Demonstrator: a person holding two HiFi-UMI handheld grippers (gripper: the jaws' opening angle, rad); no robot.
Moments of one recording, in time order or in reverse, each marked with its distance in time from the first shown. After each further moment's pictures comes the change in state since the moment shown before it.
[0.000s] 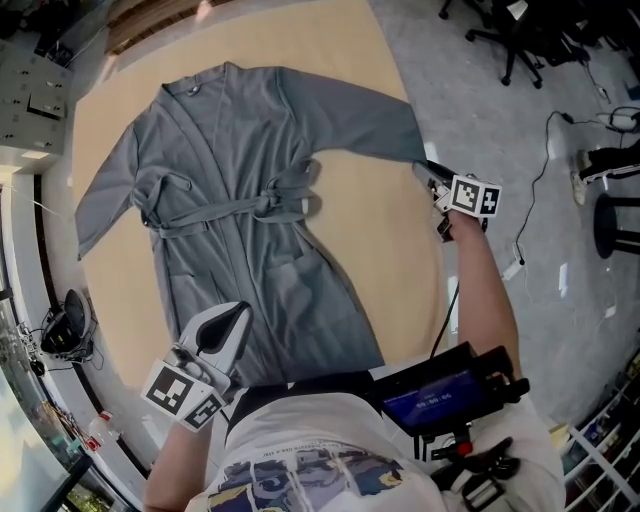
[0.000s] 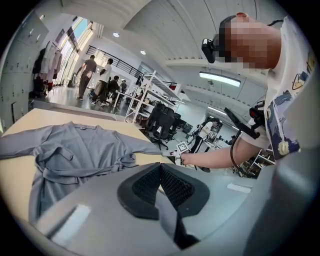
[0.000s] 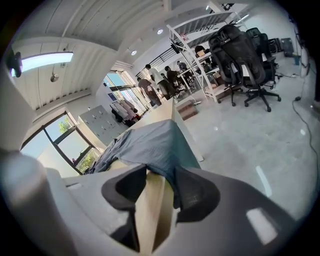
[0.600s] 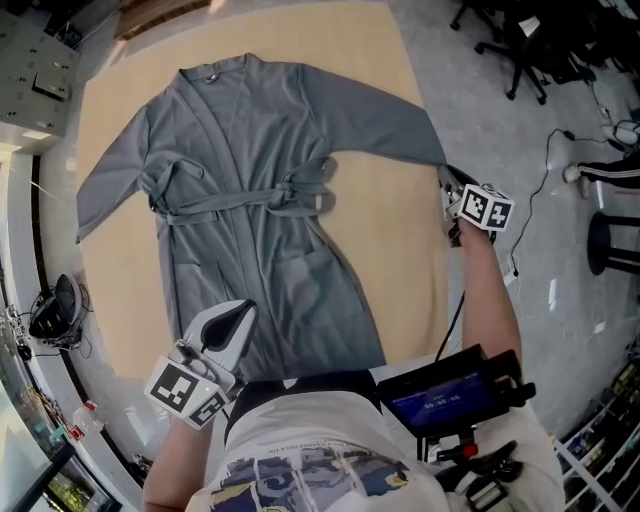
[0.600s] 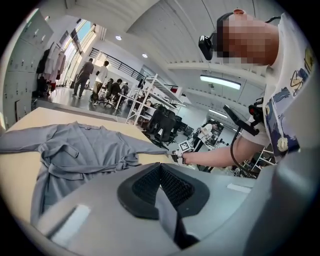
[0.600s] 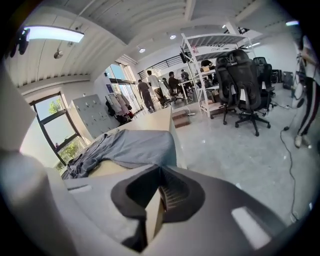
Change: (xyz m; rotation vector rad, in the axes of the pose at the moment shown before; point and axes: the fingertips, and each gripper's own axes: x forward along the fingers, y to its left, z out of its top) left arm -0.016 0.005 -0.009 -0.017 -0.035 0.010; right arm -0.023 -0.002 0.024 -0.167 -0.042 -0.176
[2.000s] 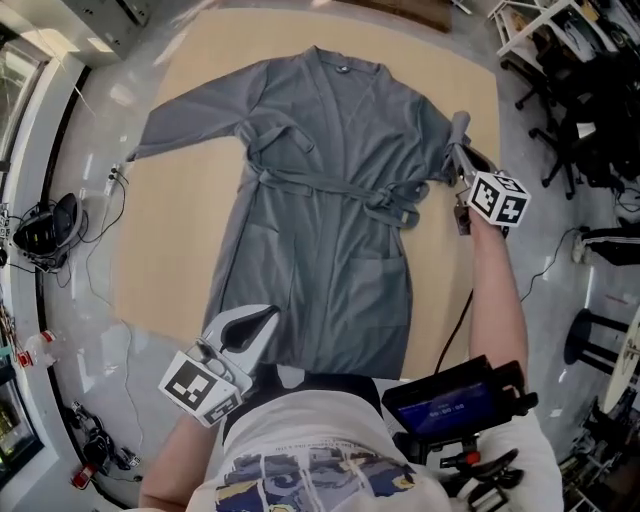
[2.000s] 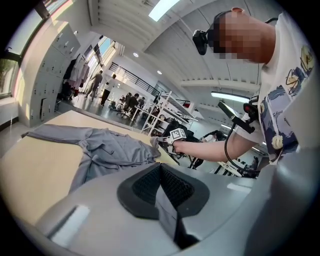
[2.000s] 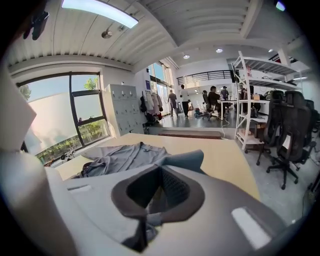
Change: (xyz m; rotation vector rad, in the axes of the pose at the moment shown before) left arm -0.119 0.035 -0.031 -0.108 -0.176 0.136; right arm 0.080 0.254 0.118 -0.397 -0.078 0.170
